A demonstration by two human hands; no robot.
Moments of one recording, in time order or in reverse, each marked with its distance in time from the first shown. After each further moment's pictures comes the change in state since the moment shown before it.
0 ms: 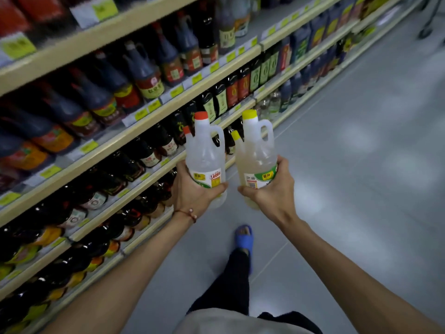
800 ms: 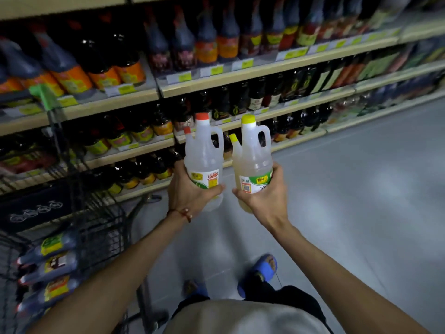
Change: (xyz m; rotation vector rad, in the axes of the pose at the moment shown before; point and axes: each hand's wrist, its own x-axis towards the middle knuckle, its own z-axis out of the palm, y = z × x) left_hand -0.255 -0.269 -0.354 -0.061 0.204 -0.233; right_hand -0.394 -0.068 0.256 -0.052 -0.314 -0.090
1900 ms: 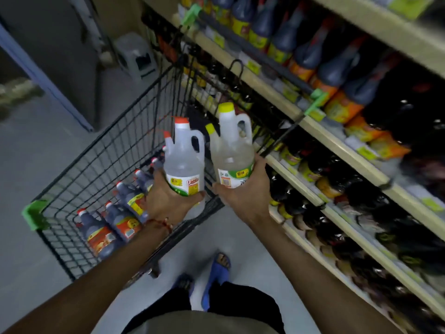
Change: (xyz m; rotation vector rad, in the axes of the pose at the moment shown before) left_hand -0.076 -0.230 -0.232 -0.113 0.847 -0.916; right_hand -0.066 -0.135 0.389 -0.076 -1.031 -0.500
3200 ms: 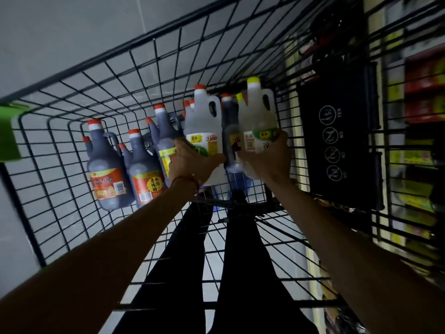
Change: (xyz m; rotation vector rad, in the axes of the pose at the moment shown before) left_hand 0.230 -0.160 0.071 -0.121 0.091 -0.684; right_hand 0.181 0.183 0.314 -0.554 -0.665 0.263
